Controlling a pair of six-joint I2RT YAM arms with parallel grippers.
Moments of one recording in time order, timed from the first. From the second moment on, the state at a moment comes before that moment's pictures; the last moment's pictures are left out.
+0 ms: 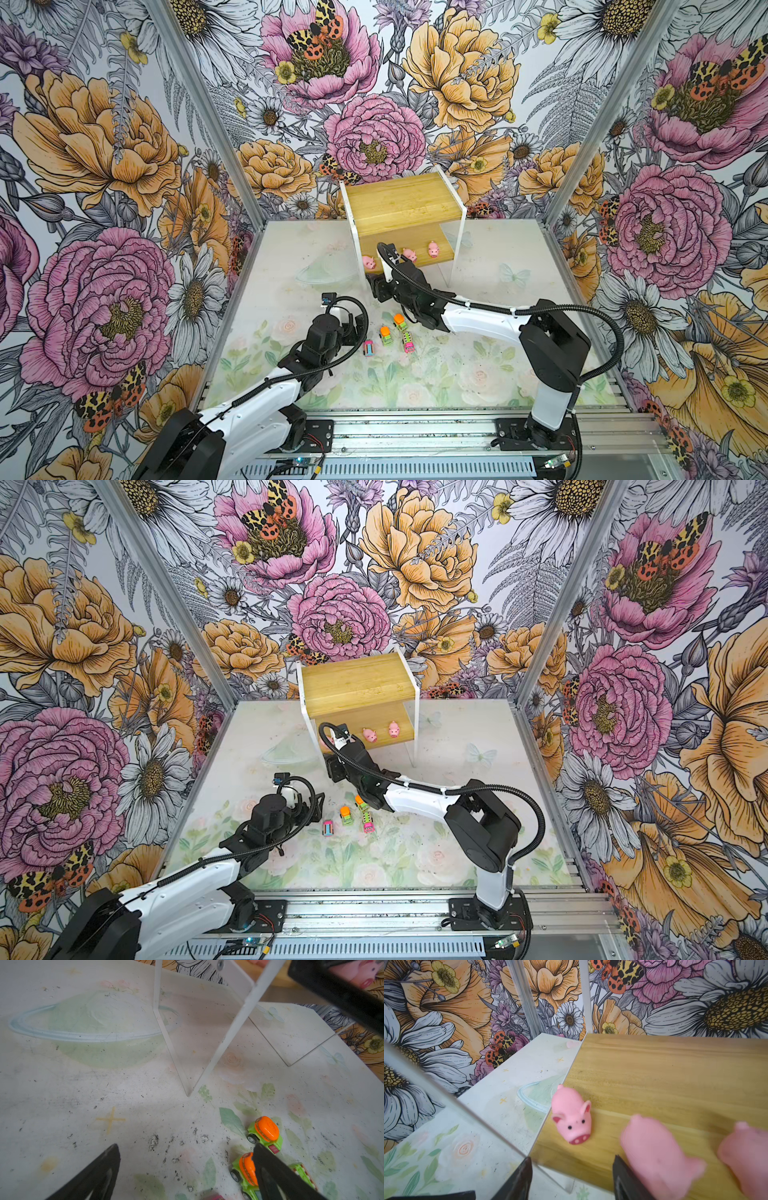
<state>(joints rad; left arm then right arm) -0.54 0.96 0.26 0.21 -0.21 -0.44 0.89 1.80 1.19 0.22 0.20 0.24</state>
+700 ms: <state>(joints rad) -0.54 0.96 0.26 0.21 -0.21 -0.44 0.88 1.46 0.69 0.11 -0.01 0.24</state>
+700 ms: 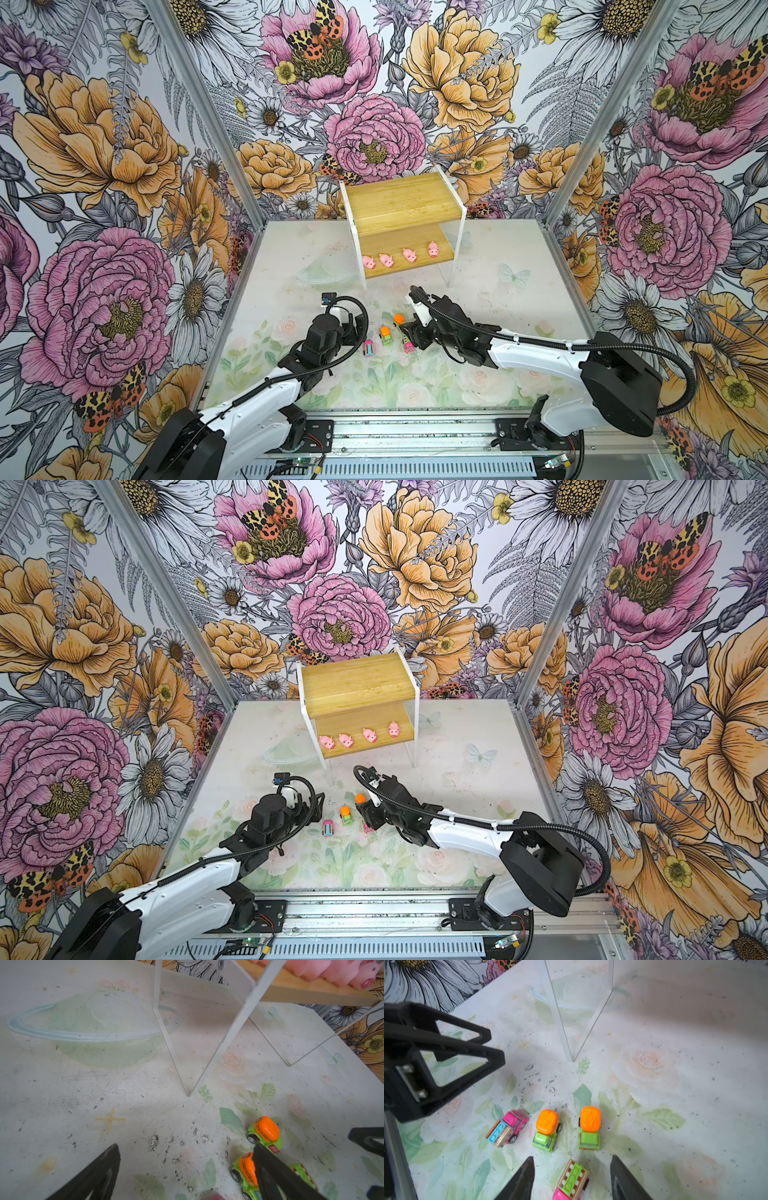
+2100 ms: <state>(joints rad) -0.54 1.00 0.26 0.21 -0.21 -0.44 0.90 1.65 0.67 0.15 -0.06 0.39</state>
